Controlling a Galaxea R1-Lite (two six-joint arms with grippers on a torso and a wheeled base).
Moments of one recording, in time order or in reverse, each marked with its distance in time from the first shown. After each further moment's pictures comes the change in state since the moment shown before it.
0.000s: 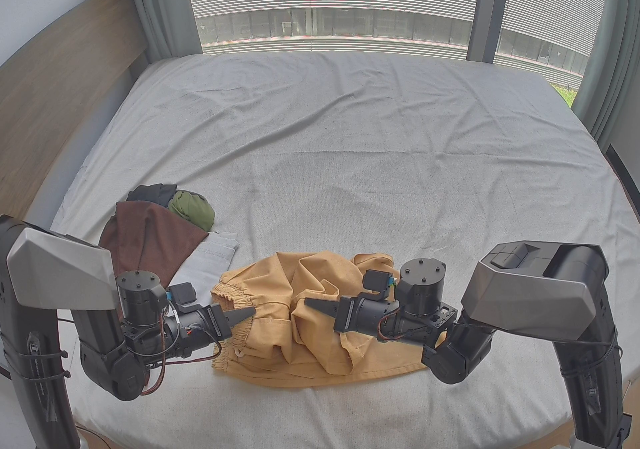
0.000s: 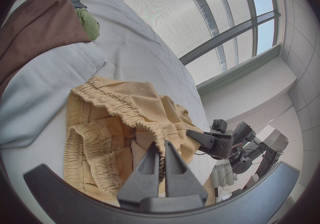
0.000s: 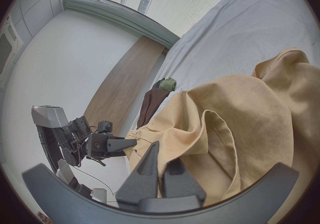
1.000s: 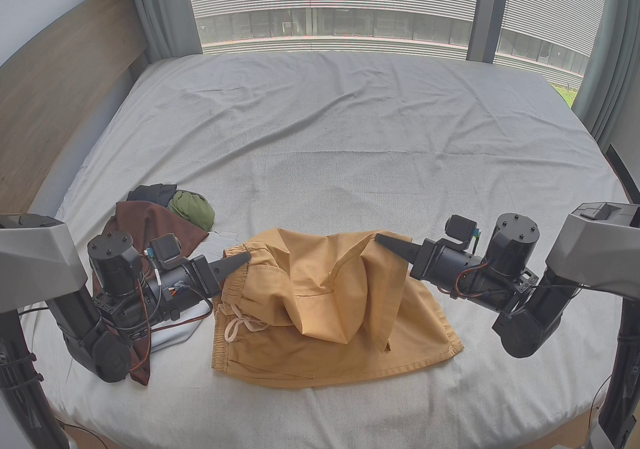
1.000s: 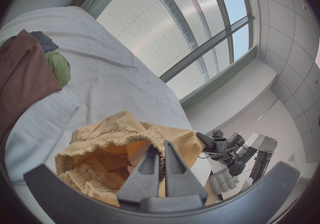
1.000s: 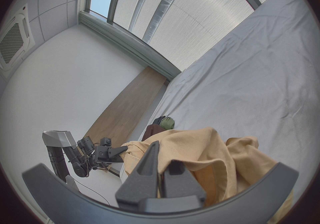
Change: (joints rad) left arm 0.002 -0.185 -0.080 -0.002 -0.010 -0.012; right arm -0.183 -0.289 0.259 -0.172 0.001 -0.014
